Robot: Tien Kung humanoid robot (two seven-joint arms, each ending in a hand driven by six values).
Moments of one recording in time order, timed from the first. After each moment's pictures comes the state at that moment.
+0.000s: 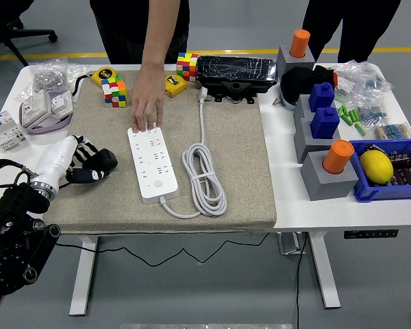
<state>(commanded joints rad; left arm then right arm) -0.29 0.12 -1.40 -0.95 2.23 0.19 -0.03 0.14 -0.12 2.02 0.18 -1.39 -0.06 -0.16</state>
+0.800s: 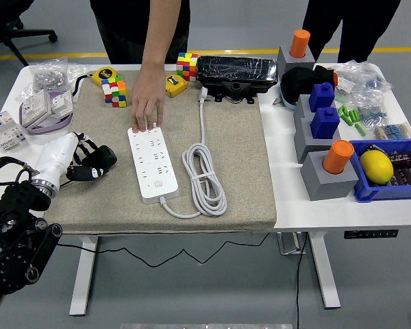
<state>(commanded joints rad) -0.30 0.12 -1.39 -0.97 2.27 0.21 -0.02 0.14 -0.12 2.02 0.18 -1.39 -0.06 -0.16</state>
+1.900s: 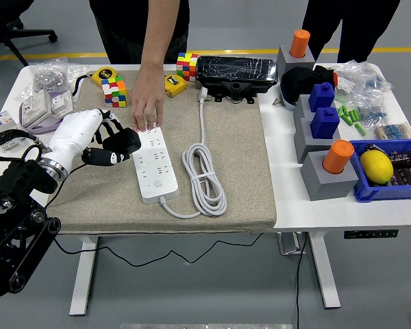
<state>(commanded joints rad) -0.27 0.24 -1.22 -1.38 2.23 0.04 0.07 0.15 -0.12 2.02 0.18 -1.39 -0.06 -0.16</state>
